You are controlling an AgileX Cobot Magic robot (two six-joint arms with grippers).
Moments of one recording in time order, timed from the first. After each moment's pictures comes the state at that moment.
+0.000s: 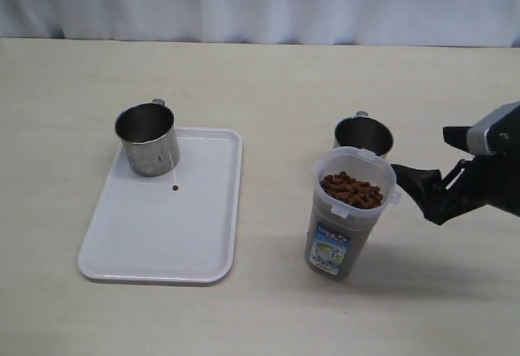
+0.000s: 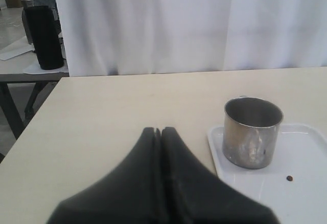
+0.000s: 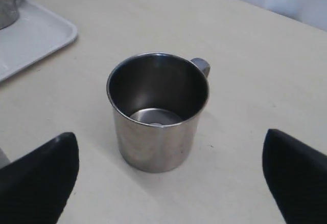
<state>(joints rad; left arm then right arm) -0.03 0.00 0.00 -0.08 0.23 0.13 -0.05 1.56 -0.33 -0.95 -0.81 0.27</state>
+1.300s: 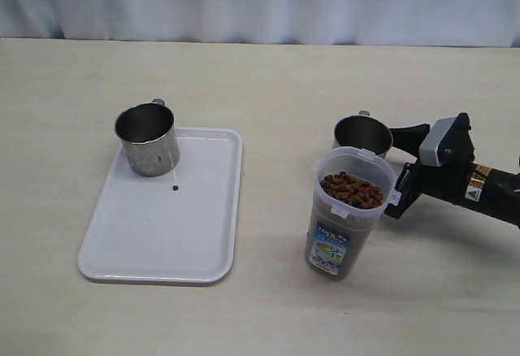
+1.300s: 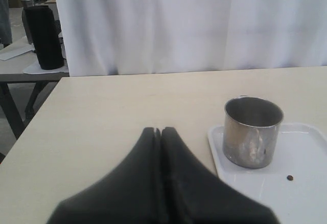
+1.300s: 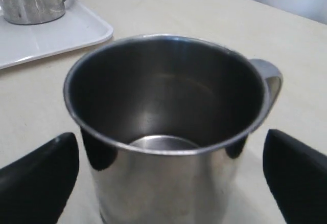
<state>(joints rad) -0.03 0.00 0.00 -0.08 0.23 0.13 -0.06 2.23 -0.71 -1.09 -1.21 0.05</state>
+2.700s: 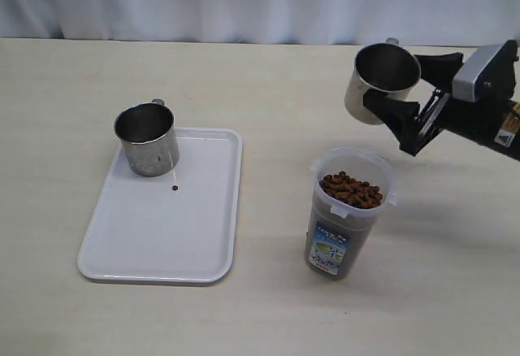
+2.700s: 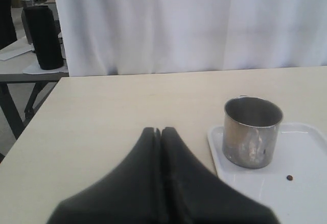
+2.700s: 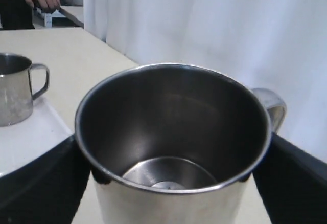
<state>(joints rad) -0.03 0.00 0.00 -0.08 0.23 0.13 -0.04 1.90 -0.71 -1.04 -1.20 0.19</state>
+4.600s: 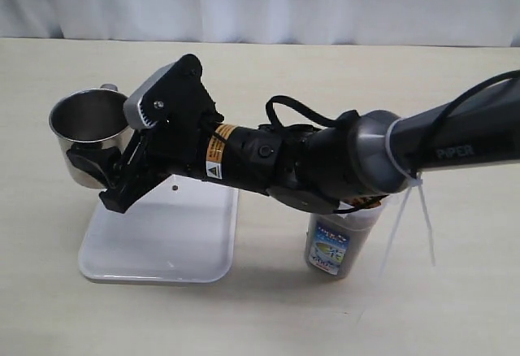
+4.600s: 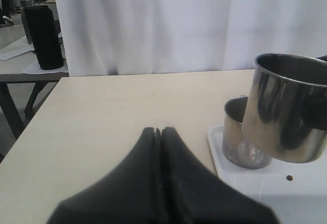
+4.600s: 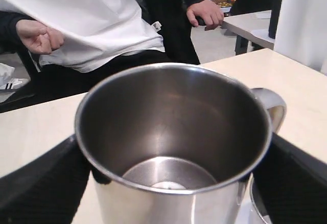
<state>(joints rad) -0.03 0.00 0.00 -0.08 0.23 0.13 0.94 2.01 -1.05 -0.50 -0.74 0.34</state>
